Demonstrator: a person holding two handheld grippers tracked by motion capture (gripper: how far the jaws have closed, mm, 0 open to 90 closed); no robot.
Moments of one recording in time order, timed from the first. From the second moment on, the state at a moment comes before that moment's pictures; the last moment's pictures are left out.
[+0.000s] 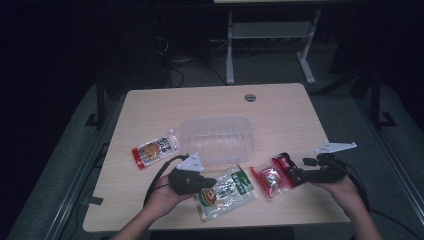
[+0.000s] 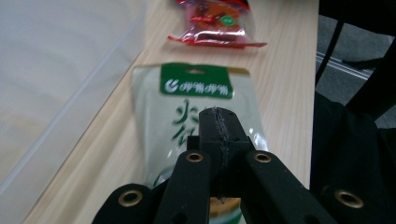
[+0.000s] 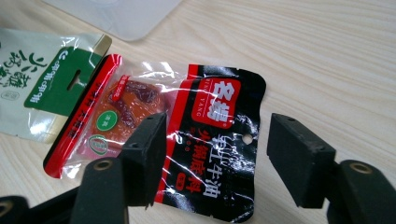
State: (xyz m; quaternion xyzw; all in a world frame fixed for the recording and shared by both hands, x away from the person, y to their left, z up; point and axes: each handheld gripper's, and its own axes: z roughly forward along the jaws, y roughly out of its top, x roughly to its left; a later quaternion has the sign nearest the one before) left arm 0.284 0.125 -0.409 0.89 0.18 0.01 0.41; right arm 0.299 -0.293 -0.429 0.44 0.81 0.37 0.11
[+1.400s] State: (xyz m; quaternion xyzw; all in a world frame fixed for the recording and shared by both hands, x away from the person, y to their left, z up) left arm 0.325 -0.015 -0.450 0.91 0.11 0.00 0.39; right arm 0.307 -0.292 -0.438 0.44 0.81 0.36 0.09
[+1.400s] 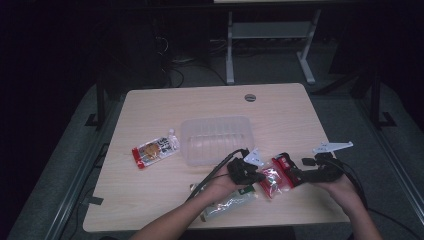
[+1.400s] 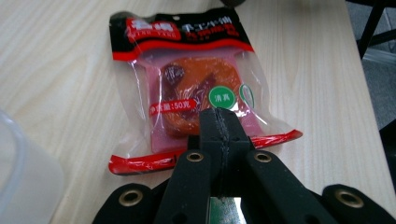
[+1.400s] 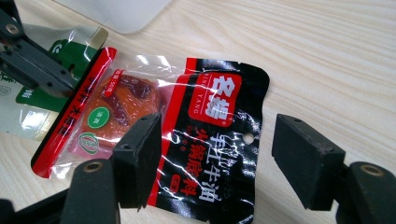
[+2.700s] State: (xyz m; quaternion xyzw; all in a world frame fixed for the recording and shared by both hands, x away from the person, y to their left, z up) left arm 0.325 -0.008 -0.467 0.92 0.13 -0.01 0.37; right arm 0.327 -0.292 -0.456 0.45 0.80 0.40 0.00
